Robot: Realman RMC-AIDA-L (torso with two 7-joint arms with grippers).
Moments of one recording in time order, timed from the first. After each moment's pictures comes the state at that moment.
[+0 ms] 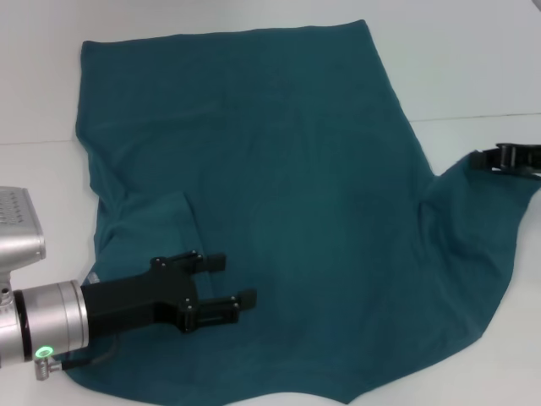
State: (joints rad) left arm -0.53 -2.17 0.74 0.59 1.96 1.43 -1.35; right arm 0.61 1.95 -0.66 -0.82 -2.27 -1.20 2.28
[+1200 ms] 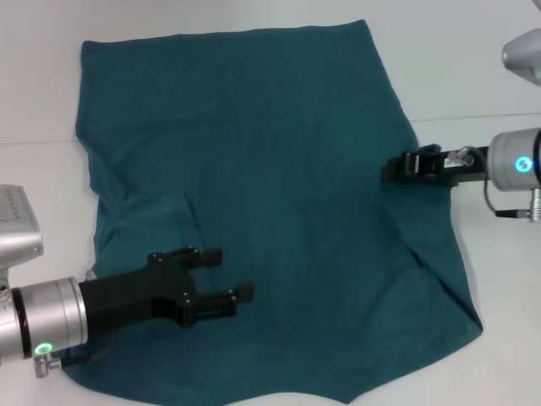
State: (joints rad) left arm -0.53 -2.17 0.74 0.59 1.94 1.42 -1.35; right arm 0.75 2.04 -0.74 -0.68 -2.32 -1.07 2.43
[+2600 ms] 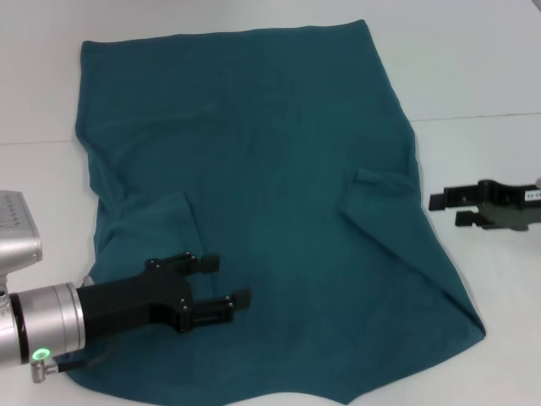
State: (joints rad) left arm -0.52 -2.17 0.74 0.59 1.95 1.41 -1.35; right arm 0.61 1.91 -0.73 -0.67 -2.22 -1.27 2.53
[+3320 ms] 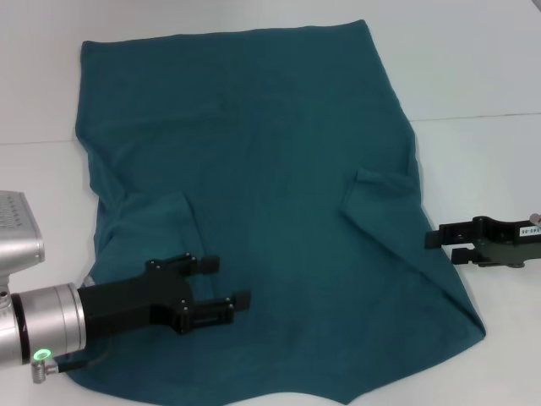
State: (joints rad) left arm -0.52 -2.17 0.75 0.59 1.95 1.41 -1.35; right arm 0.59 1.93 -0.73 -0.61 -2.25 -1.28 2.52
